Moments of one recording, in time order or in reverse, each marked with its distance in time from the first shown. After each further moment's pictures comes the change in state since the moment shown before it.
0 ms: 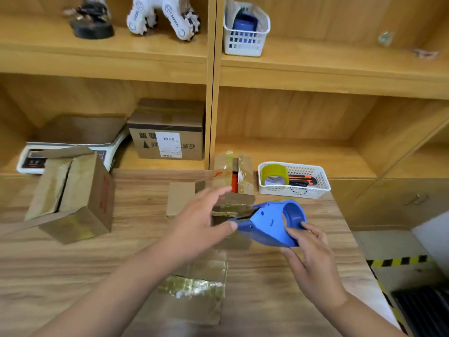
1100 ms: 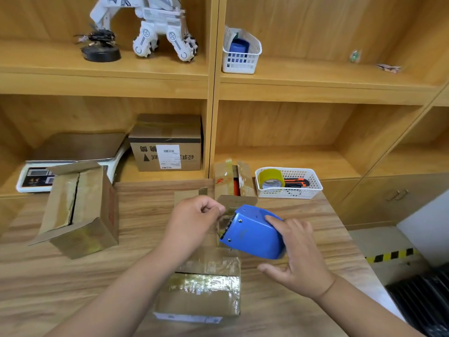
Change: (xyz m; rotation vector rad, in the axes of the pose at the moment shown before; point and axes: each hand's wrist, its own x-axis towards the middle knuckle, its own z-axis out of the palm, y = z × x) left_hand -0.023 -0.006 -0.031 -0.263 0.227 -0.175; right_hand 0.015 -0.073 -0.005 -0.063 -0.207 -0.097
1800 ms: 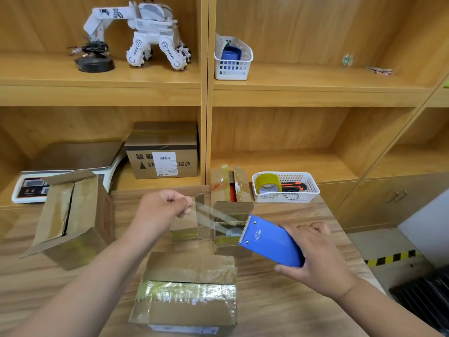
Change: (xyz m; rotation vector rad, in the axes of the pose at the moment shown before) left_hand 0.028 -0.004 -0.039 -0.064 0.054 -0.176; right_hand -0.012 0.038 -0.022 -0.196 -0.111 0.090
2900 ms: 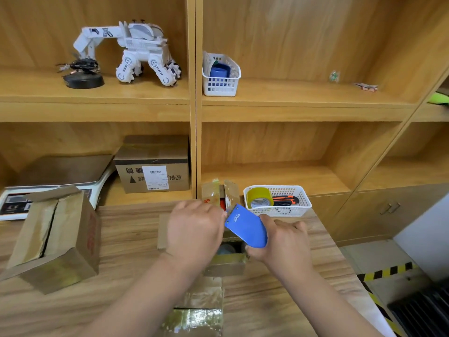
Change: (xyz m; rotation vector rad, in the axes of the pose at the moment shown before) left_hand -0.011 0.036 0.078 0.944 0.439 0.992; right_hand 0.063 -0.015 0.016 -0.248 0.115 0.320
